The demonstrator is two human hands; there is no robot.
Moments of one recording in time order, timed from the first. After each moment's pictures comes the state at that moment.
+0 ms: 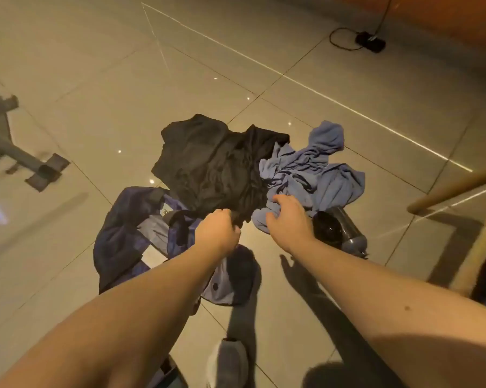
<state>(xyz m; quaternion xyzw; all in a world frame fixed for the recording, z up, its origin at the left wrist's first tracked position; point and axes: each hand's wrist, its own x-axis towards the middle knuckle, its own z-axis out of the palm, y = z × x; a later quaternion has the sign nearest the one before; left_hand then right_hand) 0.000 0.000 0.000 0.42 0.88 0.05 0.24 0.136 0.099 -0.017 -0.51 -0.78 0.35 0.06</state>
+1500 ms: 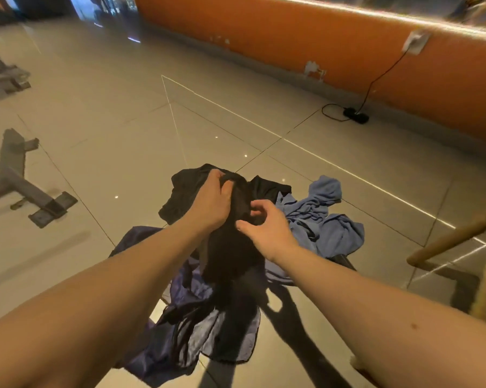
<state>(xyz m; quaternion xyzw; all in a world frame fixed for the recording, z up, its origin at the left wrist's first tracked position) -0.076 0.036 0.094 0.40 0.80 0.40 0.21 0.068 0.083 0.056 -0.42 -0.71 0.53 0.18</state>
